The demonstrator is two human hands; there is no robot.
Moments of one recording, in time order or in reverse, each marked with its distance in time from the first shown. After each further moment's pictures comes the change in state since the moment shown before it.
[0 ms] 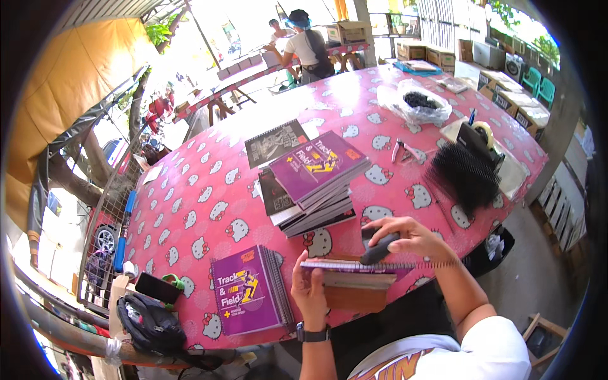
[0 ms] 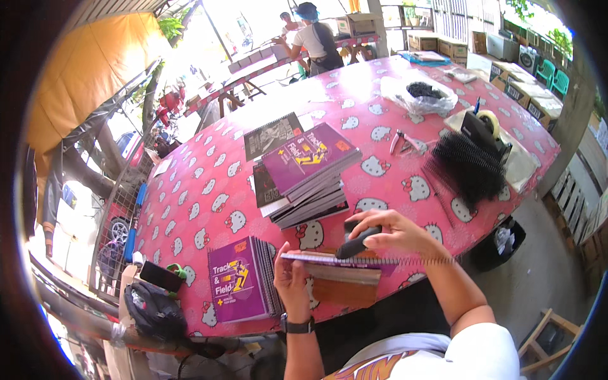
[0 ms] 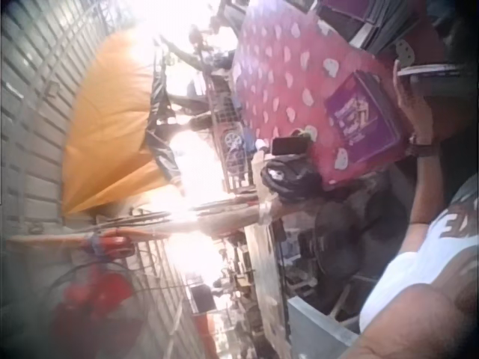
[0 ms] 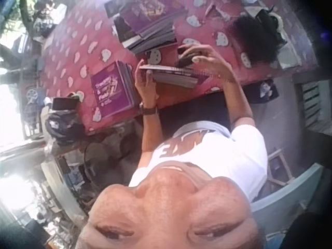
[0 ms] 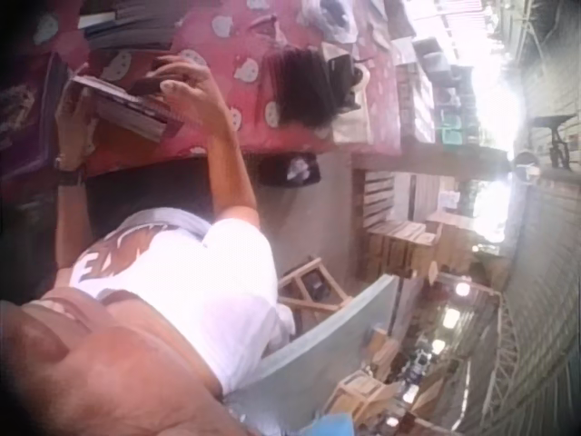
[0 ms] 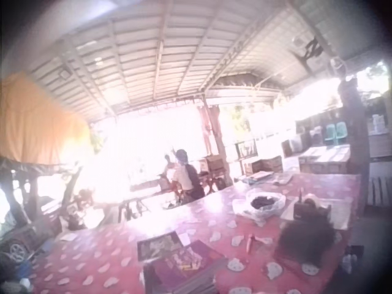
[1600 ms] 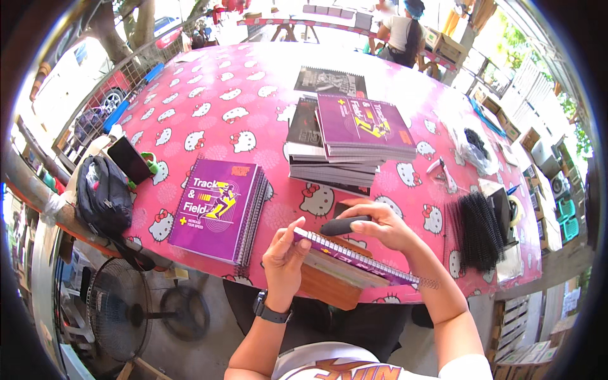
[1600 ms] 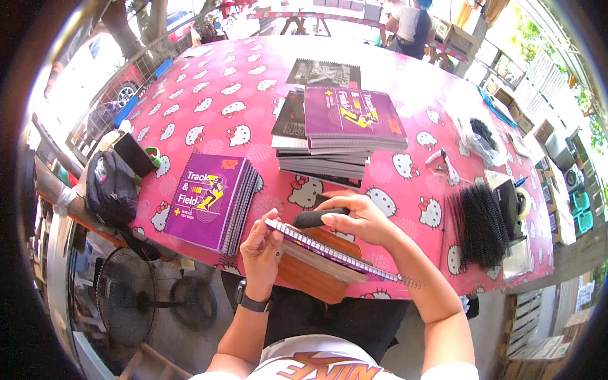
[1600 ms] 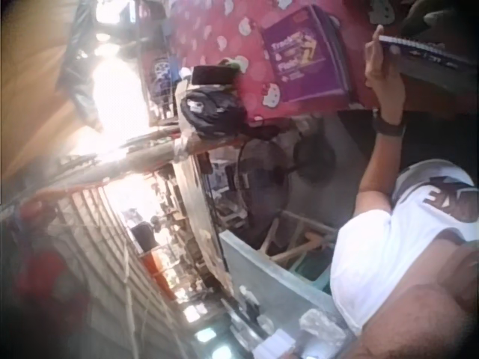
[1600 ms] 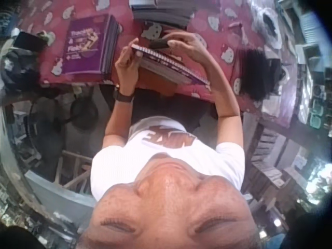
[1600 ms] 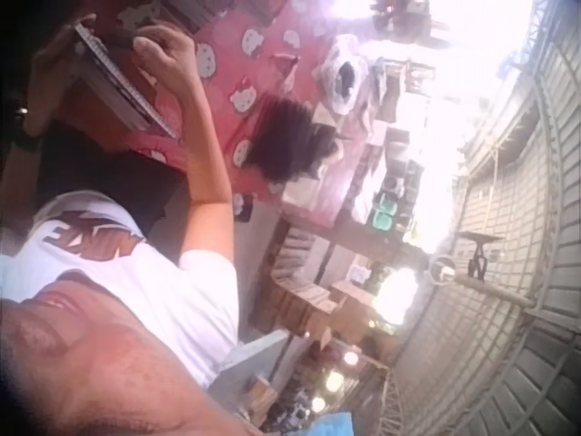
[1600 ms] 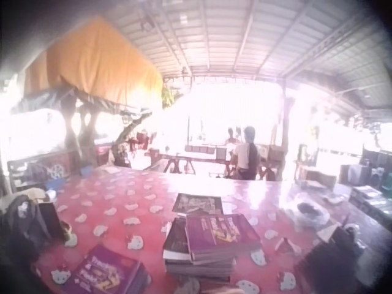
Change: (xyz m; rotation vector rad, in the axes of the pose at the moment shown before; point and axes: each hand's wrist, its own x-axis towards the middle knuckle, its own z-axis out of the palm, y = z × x) left_hand -0.023 -0.013 0.010 0.102 0.244 0.179; right_hand 0.072 0.029 0.006 -0.350 -0.296 0.262
